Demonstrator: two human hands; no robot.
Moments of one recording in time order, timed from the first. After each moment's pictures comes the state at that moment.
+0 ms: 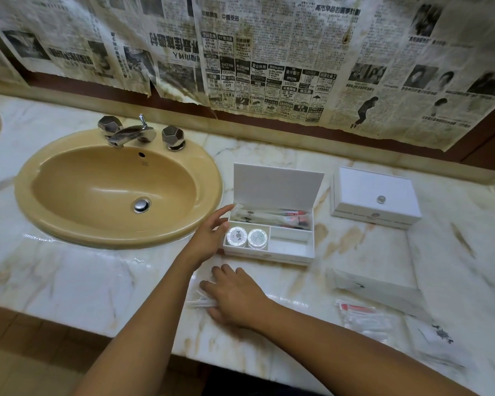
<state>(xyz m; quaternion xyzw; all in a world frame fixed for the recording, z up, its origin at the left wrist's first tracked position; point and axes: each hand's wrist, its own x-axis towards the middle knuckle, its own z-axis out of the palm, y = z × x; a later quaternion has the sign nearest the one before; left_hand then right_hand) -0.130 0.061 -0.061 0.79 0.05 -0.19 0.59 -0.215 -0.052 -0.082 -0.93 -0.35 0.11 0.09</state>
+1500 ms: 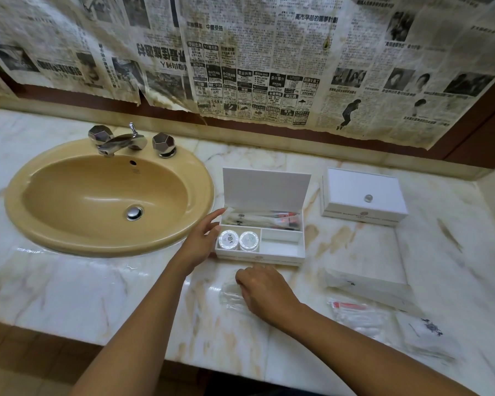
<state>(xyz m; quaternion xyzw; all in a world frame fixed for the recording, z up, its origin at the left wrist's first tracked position) -0.130 0.059 -0.063 0.79 0.04 -0.18 0.59 -0.220 -0.113 -0.073 -0.96 -0.23 -0.02 0.16</state>
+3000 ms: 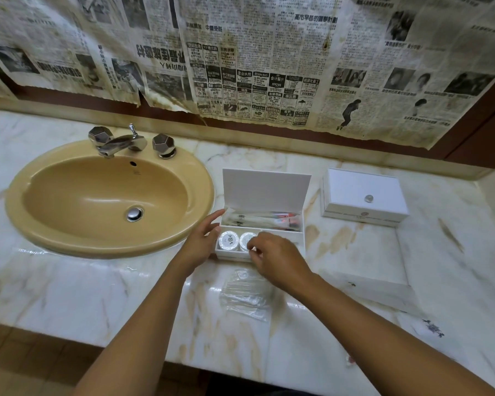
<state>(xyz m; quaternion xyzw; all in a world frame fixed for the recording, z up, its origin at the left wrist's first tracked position) -0.130 0.059 -0.063 0.78 0.04 -0.18 0.59 -0.180 -0.133 -0.022 -0.96 -0.14 0.03 0.24</state>
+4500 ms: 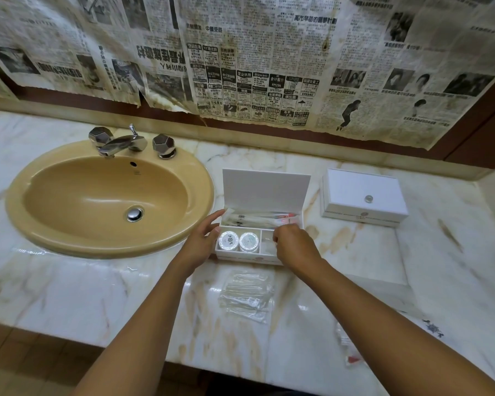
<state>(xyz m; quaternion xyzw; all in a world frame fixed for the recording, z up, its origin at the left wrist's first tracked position) -0.130 0.059 -0.064 0.79 0.04 -0.18 0.59 -0.151 -0.159 -0.034 -0.98 0.01 0.12 0.14</state>
